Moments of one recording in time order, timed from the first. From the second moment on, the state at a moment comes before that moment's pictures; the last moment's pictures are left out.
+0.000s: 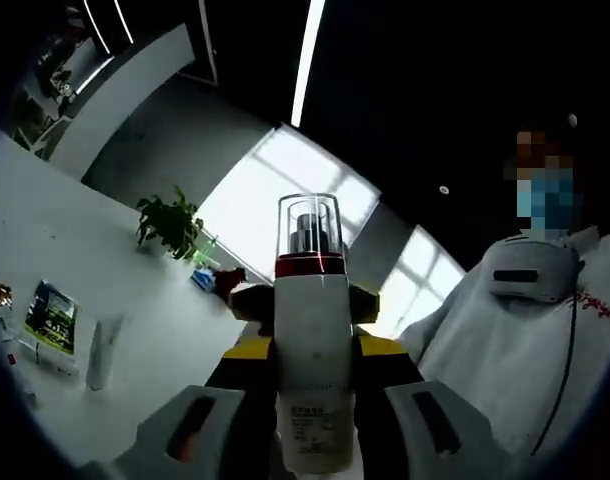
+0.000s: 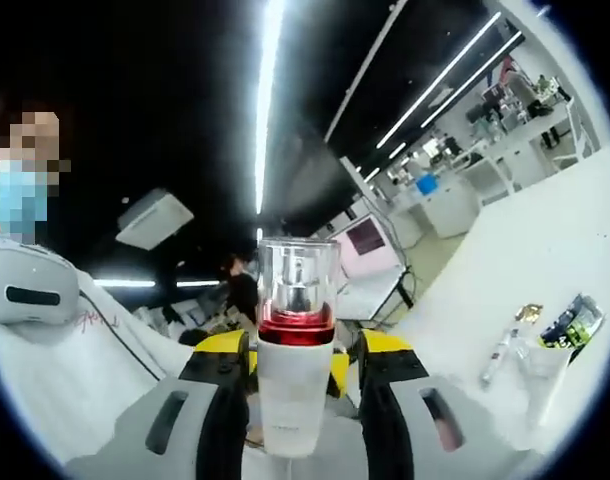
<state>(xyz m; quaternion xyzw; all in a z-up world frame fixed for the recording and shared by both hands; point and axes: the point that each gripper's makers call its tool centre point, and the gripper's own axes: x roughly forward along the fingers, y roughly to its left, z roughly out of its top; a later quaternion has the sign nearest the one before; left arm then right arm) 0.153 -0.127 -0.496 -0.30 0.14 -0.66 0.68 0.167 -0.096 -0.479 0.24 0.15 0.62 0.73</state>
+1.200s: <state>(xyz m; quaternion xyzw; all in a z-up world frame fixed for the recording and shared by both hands) 0.206 -0.127 -0.523 -0.03 0.09 -0.37 0.93 0.212 -0.116 -0.497 0.06 0.10 0.38 0.92</state>
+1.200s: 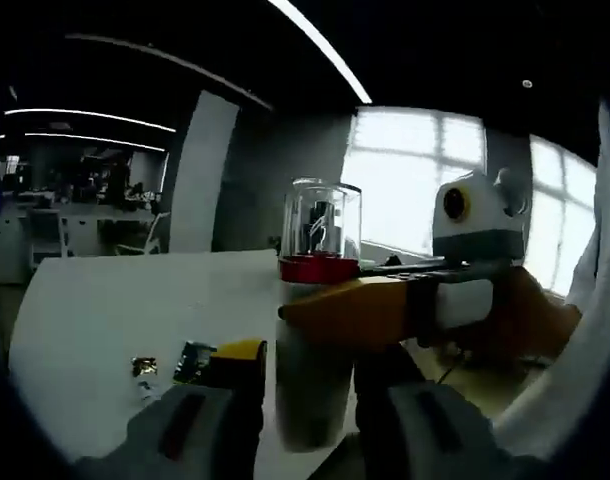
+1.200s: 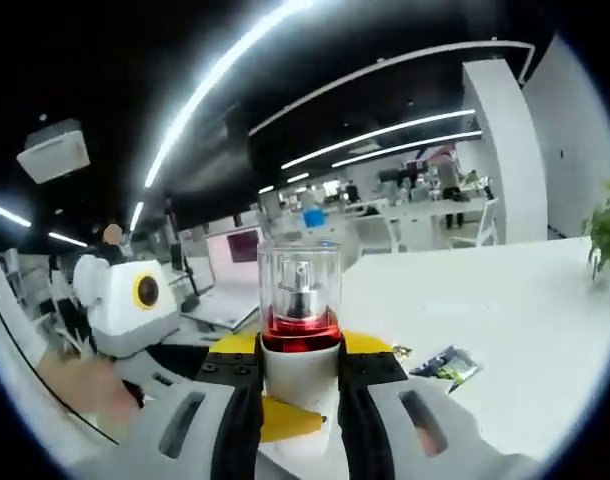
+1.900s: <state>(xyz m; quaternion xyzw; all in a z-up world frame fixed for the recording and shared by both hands) 0.190 -0.124 -0.528 -0.06 0.10 -0.42 0.90 0.190 -0.102 -0.496 0.08 0.10 0.40 0.91</state>
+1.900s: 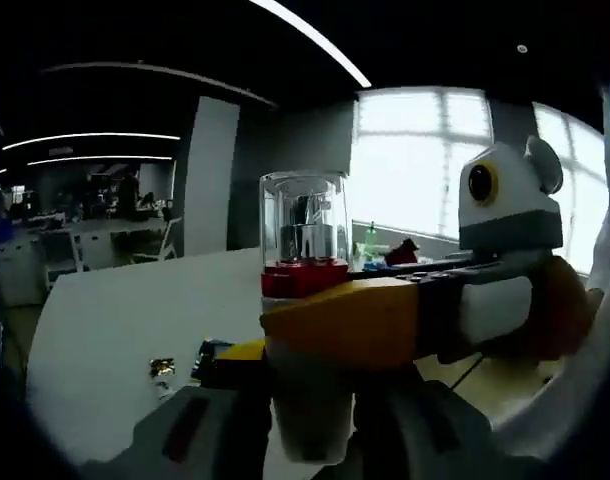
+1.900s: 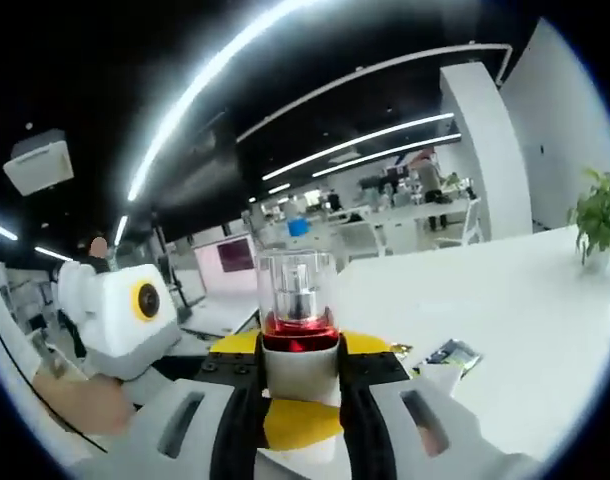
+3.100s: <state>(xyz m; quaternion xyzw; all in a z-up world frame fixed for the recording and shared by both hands) 0.150 -0.170 -0.478 -0.08 0.09 -0.66 0.74 0.157 -0.119 -0.440 0.02 0.06 0.70 0.71</state>
